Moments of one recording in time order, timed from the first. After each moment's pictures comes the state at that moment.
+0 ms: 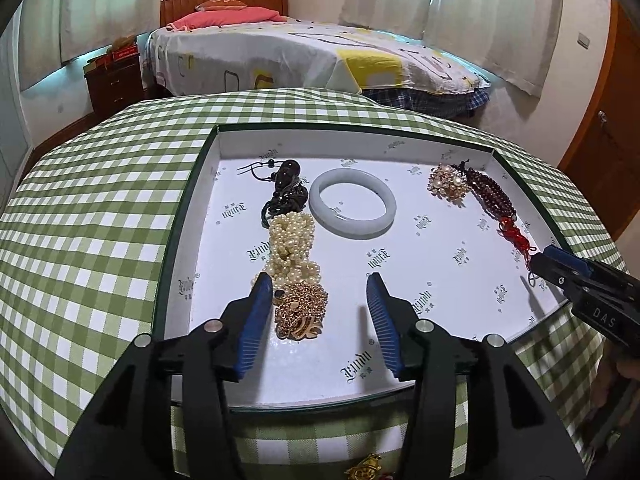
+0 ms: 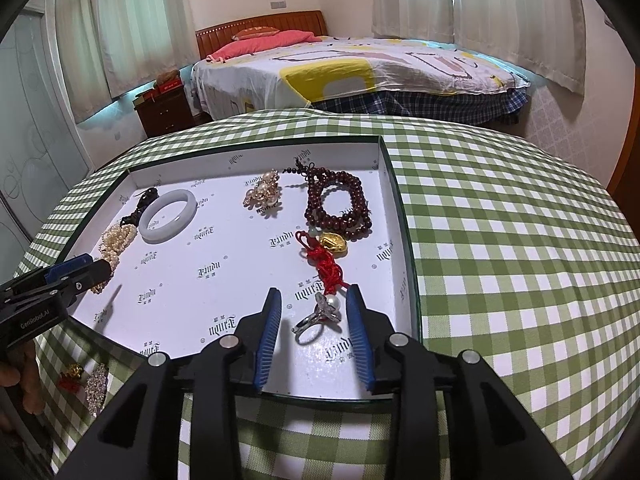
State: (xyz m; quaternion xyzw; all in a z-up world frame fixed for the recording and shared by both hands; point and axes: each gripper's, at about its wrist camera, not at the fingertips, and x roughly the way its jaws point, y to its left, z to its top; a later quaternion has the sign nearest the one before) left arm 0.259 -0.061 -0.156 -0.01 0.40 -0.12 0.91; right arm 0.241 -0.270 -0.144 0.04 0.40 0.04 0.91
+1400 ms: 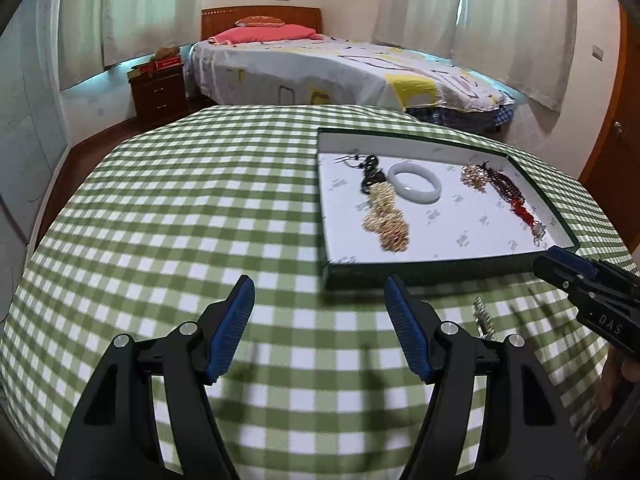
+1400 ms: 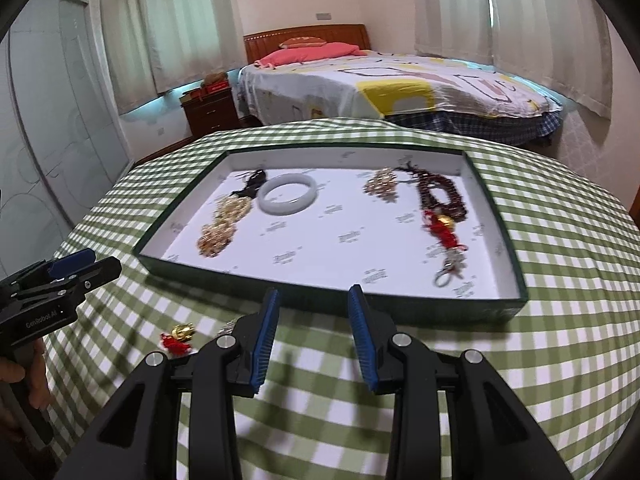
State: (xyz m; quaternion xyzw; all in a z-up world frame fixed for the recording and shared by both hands) left arm 0.163 0.025 -0.123 -0.01 0.38 -0.06 0.92; right arm 0.182 -0.192 -0.126 0.03 0.38 0.11 0.92
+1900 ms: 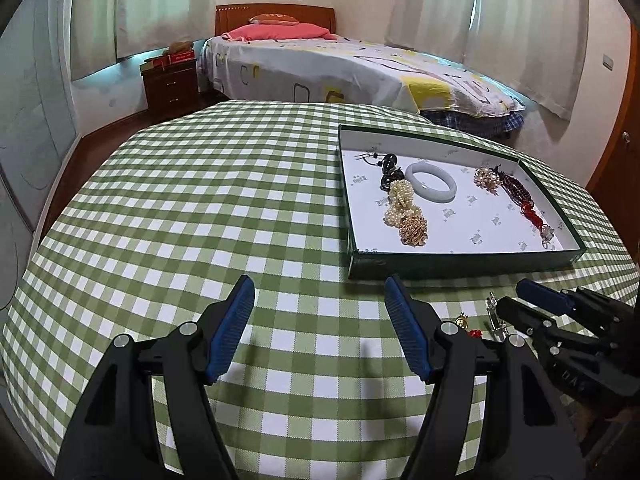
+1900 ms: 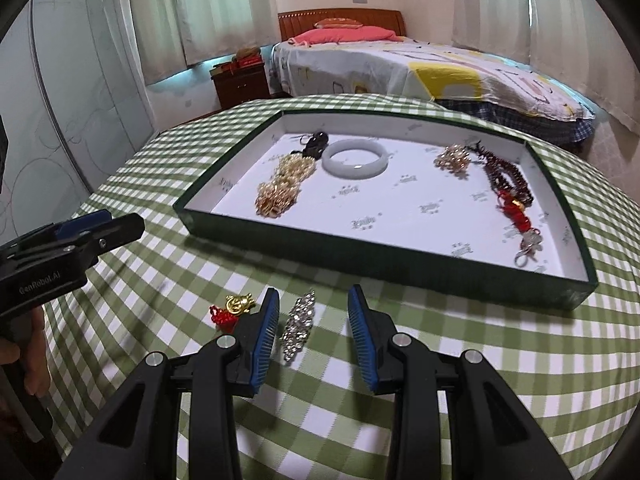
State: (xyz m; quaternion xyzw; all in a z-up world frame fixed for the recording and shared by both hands) left arm 0.158 0.039 -0.124 -0.02 0.38 -0.04 0.92; right arm 0.182 -0.145 -0.147 0.00 0.40 0.16 0.90
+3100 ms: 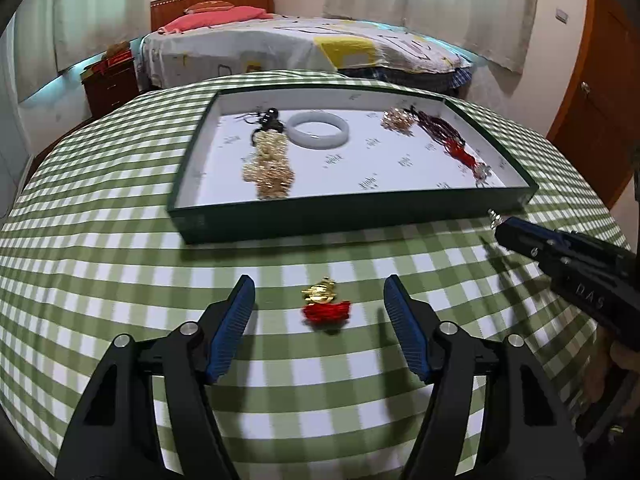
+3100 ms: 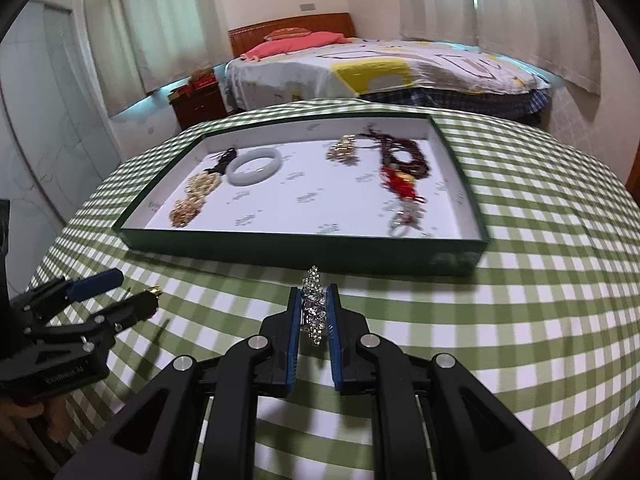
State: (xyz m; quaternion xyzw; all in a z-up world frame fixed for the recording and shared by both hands) left arm 0.153 -0.059 -0.157 0.02 0.41 -0.13 0.90; right arm 0.165 -0.236 -0.144 0.06 0.39 0.09 0.91
